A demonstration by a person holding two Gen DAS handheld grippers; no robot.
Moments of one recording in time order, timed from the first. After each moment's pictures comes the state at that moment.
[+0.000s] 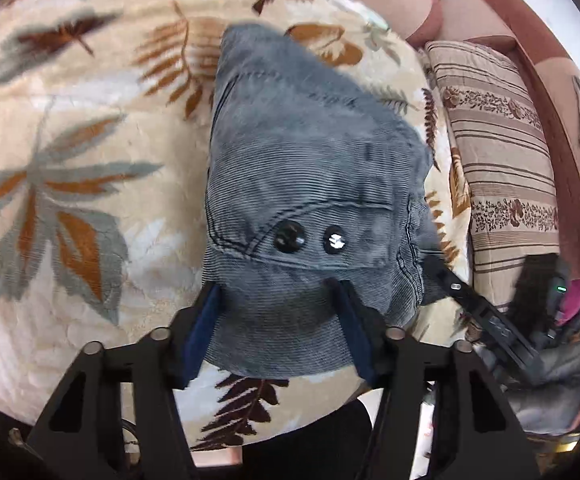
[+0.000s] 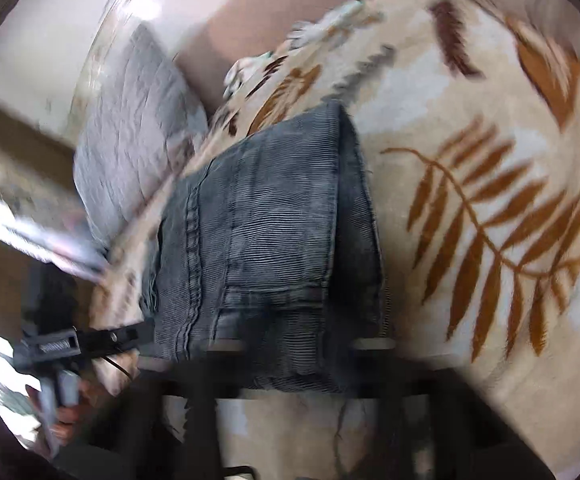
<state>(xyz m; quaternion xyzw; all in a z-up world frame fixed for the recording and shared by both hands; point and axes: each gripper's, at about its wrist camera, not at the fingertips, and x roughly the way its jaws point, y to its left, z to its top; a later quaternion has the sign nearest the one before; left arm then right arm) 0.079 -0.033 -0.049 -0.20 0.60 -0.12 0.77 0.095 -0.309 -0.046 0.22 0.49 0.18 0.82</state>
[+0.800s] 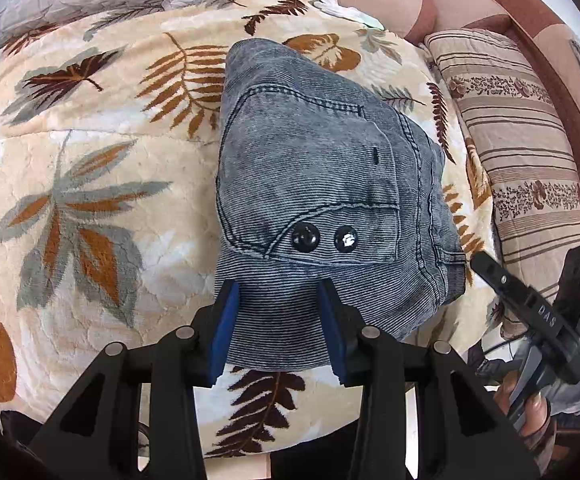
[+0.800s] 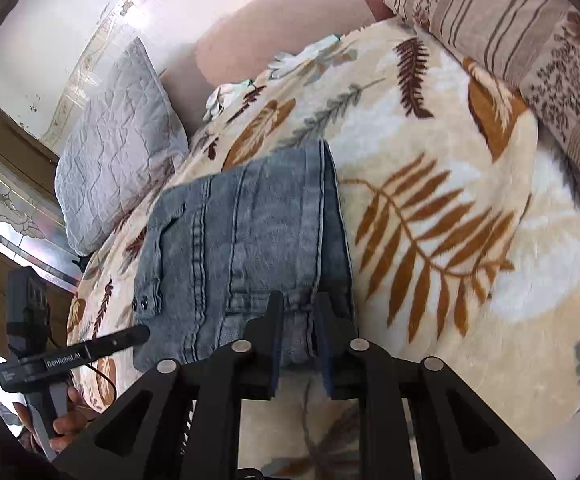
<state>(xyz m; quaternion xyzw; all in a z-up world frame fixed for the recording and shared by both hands) 0.073 -0.042 -0.049 -0.14 0.58 -0.09 0.80 0.075 -0.339 -0.029 0.23 0.48 0.12 0.84</state>
